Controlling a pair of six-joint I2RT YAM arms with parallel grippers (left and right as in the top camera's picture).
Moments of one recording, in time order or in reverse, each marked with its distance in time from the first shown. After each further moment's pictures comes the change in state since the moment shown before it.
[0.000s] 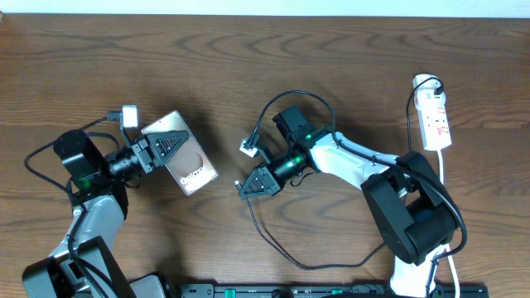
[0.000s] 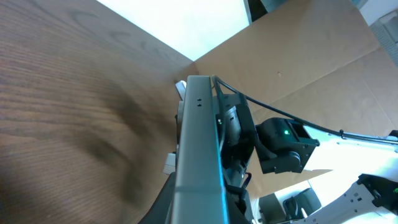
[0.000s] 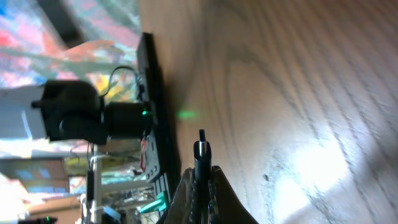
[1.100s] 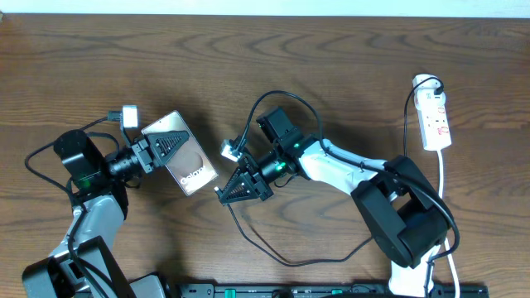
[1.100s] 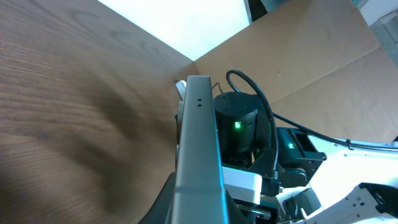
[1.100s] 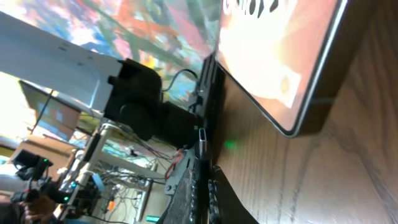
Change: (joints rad) left arm 0.000 0.000 0.000 -0.005 0.000 0.003; right arm 0.078 0.015 -0.002 0.270 -0.246 -0.096
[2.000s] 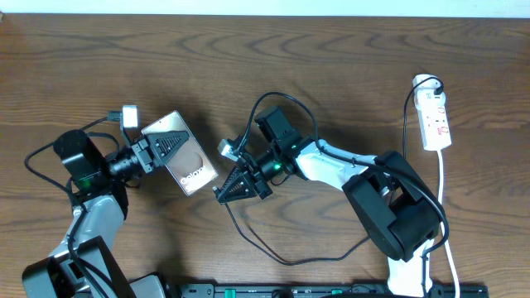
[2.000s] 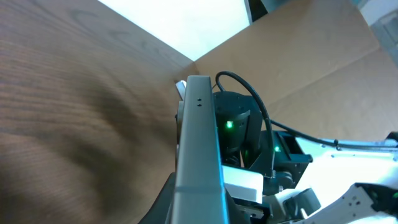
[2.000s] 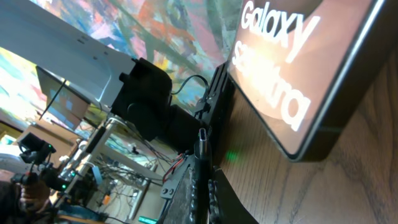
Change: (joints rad) left arm 0.000 0.000 0.000 -0.002 -0.004 -0.012; right arm 0.000 0.050 0.000 0.142 -0.080 -0.005
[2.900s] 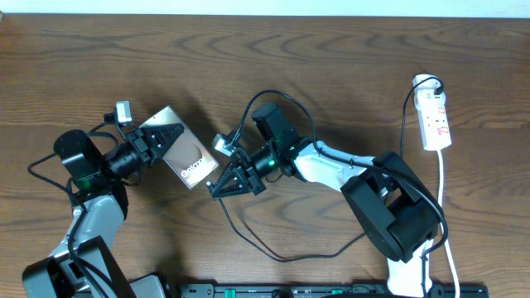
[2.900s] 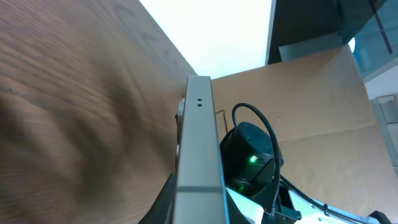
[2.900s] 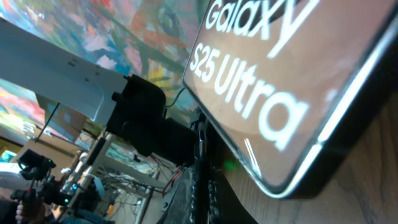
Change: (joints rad) left arm 0.000 0.000 0.000 0.011 -0.128 -0.295; right arm 0.013 0.000 -0.002 0.176 0.038 0.230
